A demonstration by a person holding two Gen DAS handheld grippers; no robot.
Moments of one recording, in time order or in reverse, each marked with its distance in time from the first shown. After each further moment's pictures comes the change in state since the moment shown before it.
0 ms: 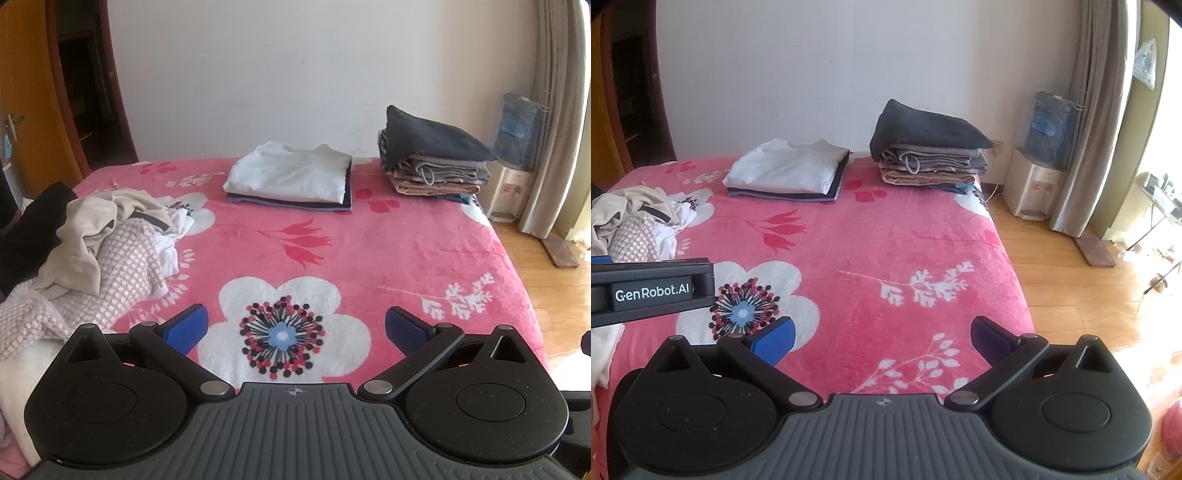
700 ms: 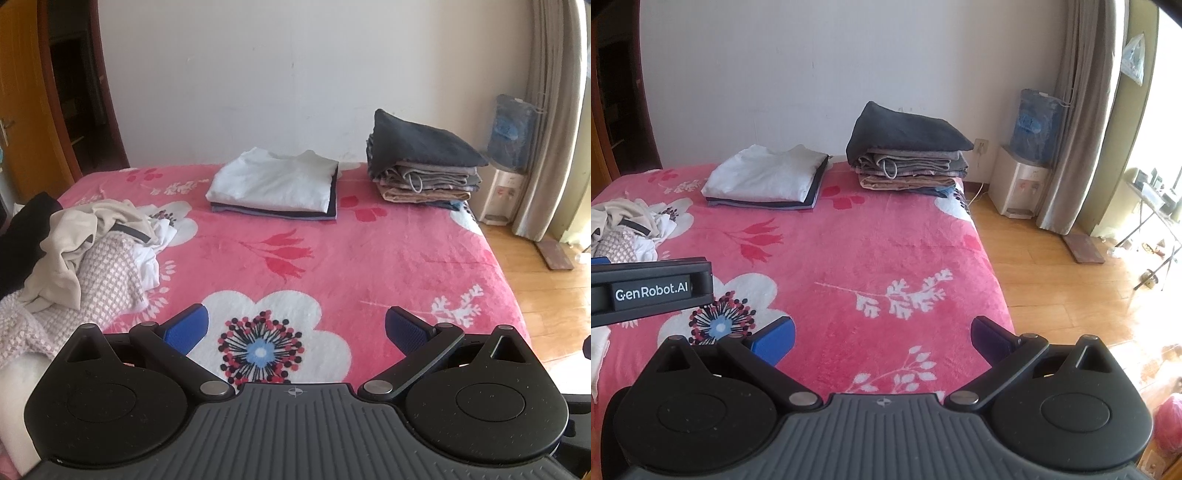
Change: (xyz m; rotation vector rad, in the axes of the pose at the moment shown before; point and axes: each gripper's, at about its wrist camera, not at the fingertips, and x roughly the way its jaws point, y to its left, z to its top) left arm 0.011 -0.024 0.018 0.002 -0.003 -0.015; right arm 0.013 -0.023 0.019 0.022 0.007 -0.033
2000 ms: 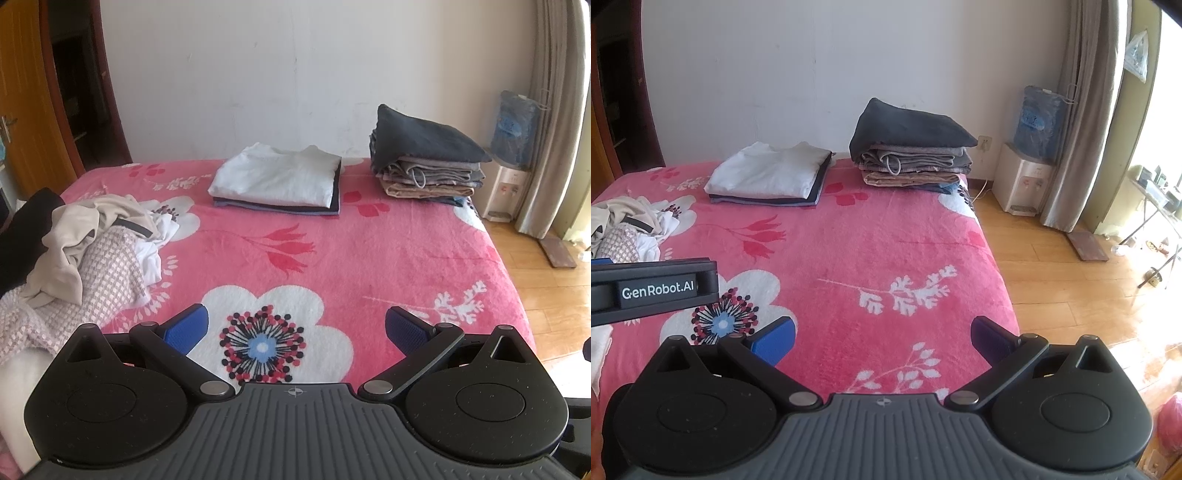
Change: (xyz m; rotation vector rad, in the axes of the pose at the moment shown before) left arm 0.001 -0.002 -0.001 -0.005 0.015 0.012; right arm 0.002 0.000 -0.002 0.002 0.009 0.009
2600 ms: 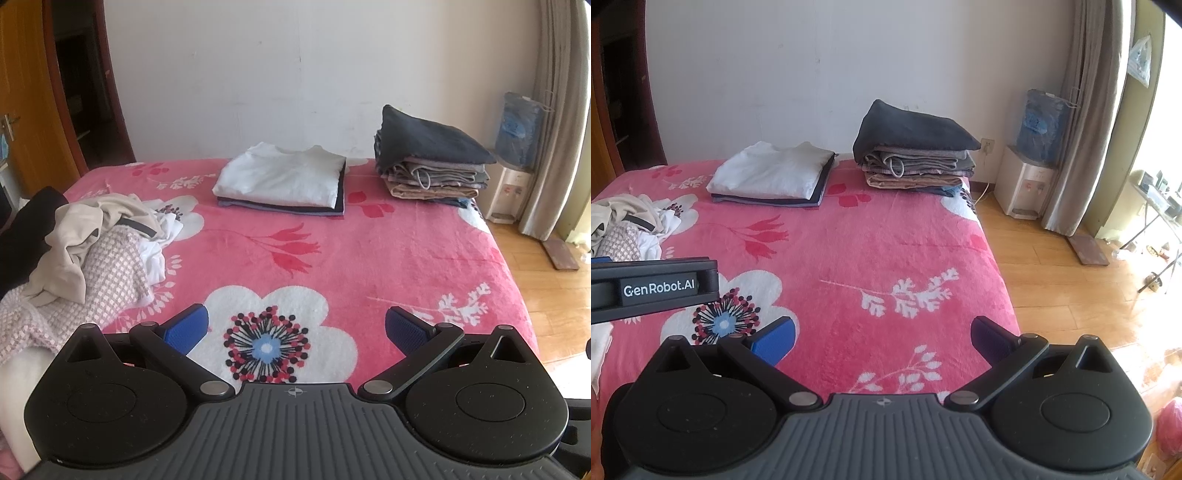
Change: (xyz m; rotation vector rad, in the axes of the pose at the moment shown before) left arm 0.001 0.003 0.000 -0.006 0.002 0.006; right arm 0.000 0.004 0.003 -0.015 -0.006 0.002
